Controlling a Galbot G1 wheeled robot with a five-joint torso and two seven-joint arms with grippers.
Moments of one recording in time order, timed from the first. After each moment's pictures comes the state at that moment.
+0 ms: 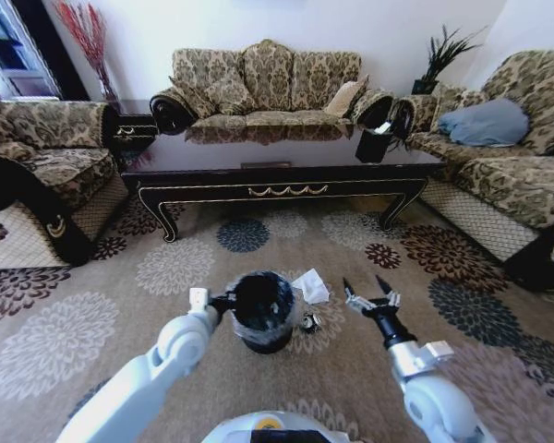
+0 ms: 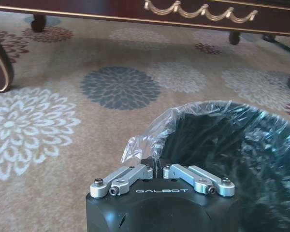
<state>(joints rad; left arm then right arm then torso) 1.10 -0.90 -0.12 -2.17 -1.08 0.60 -0.69 -1.68 1.07 0.67 2.14 0.54 0.11 0.03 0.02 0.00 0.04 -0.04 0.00</state>
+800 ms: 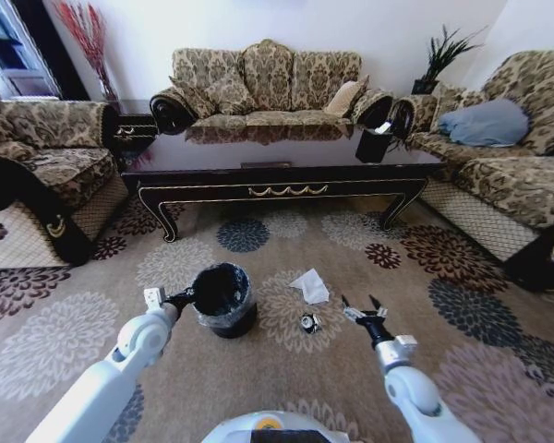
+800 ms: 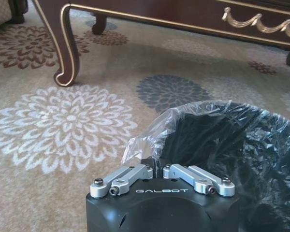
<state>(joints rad) 1.21 -0.89 -0.38 -1.97 -1.04 0.50 -0.48 -1.47 1.15 0.49 1.73 0.46 0.11 0.03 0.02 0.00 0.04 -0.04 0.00</state>
